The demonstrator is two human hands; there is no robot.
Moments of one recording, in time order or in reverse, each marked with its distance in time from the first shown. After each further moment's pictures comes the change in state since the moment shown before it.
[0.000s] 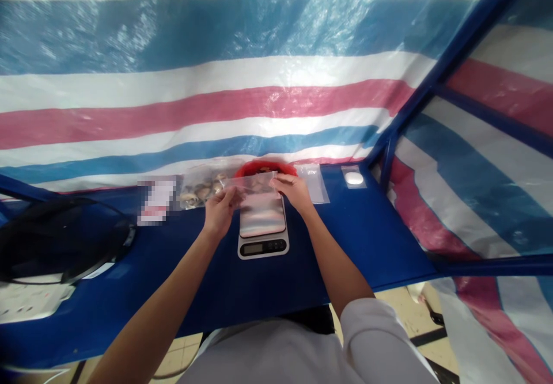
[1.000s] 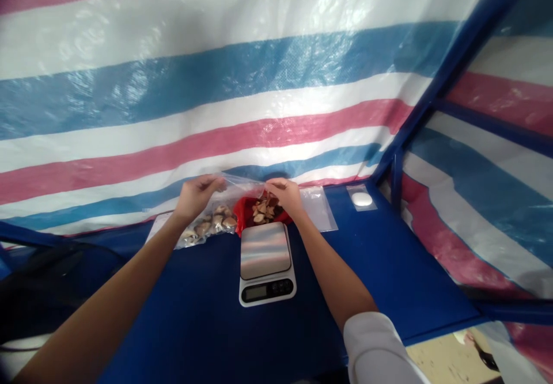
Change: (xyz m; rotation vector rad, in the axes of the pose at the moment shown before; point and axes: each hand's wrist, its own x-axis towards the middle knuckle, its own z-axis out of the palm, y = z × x) left_hand 0.099 0.110 -0.005 0.864 -0.232 0.500; right_hand 0.073 -0.005 0.028 0.167 0.027 -0.031
